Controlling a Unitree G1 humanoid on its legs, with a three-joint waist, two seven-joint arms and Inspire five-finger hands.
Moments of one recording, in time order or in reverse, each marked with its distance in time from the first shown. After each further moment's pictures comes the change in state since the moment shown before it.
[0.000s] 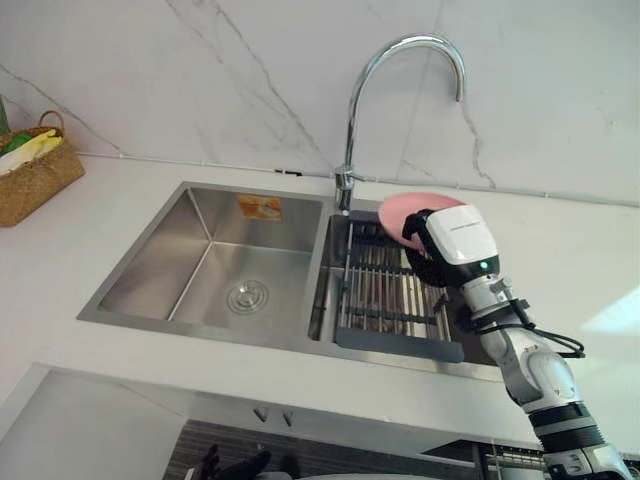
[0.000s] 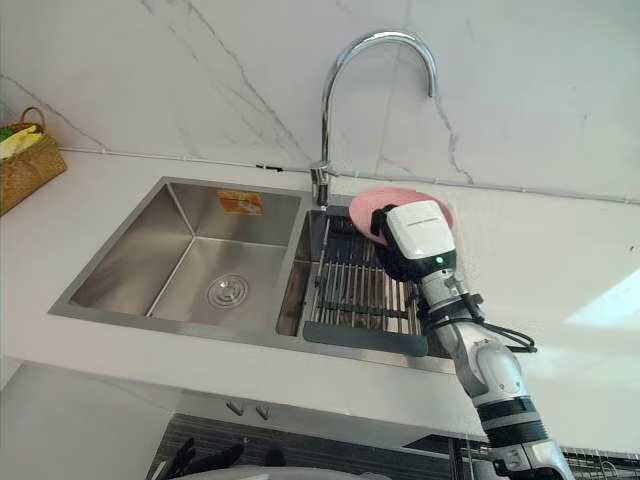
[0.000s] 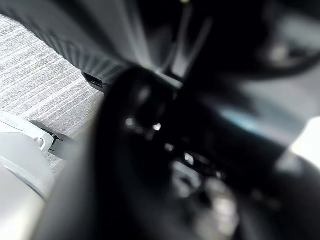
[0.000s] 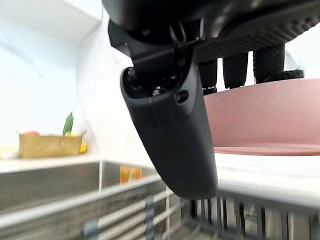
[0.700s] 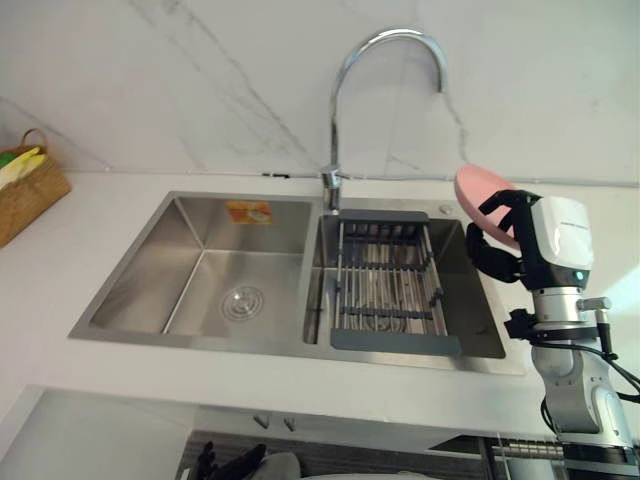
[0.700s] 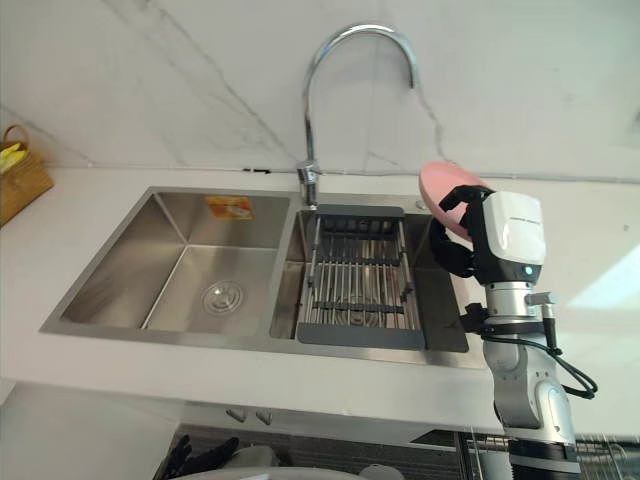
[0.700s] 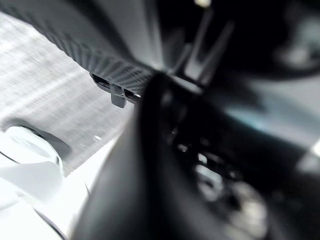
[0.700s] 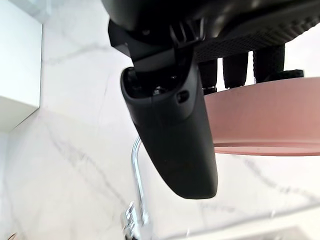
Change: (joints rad) left arm 0.042 -0.041 0.083 -0.069 0.023 -0.030 -0.029; right arm 0.190 0.063 -0.316 -0.227 0.263 0.002 0.019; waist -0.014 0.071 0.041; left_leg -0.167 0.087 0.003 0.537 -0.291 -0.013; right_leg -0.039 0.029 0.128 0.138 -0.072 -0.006
